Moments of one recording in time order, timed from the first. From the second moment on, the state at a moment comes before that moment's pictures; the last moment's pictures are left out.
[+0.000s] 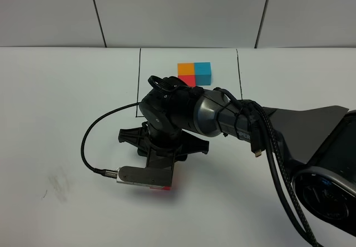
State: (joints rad) left arm 0.05 -0.01 -0.51 -0.09 1.08 0.07; right arm 0.80 2.29 -1.74 -0.13 0.85 -2.09
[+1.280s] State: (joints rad) left arm 0.05 -0.01 -0.51 -0.09 1.08 0.07; right arm 0.80 2.17 -1.74 -0.15 0.83 -1.91
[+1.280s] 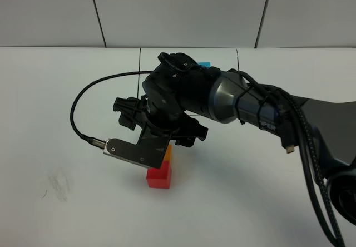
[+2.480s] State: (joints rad) left arm 0.05 -0.01 -0.51 -0.09 1.08 0.07; right arm 0.74 2.07 -1.74 -0.42 1.07 -0.28
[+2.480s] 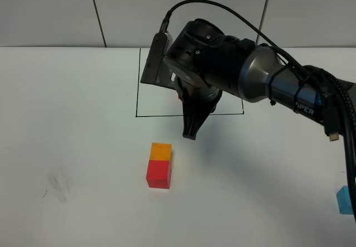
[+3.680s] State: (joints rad) left arm 0.05 -0.01 -0.51 -0.09 1.08 0.07; right arm 0.44 1.72 -1.48 -0.35 1.17 -0.03
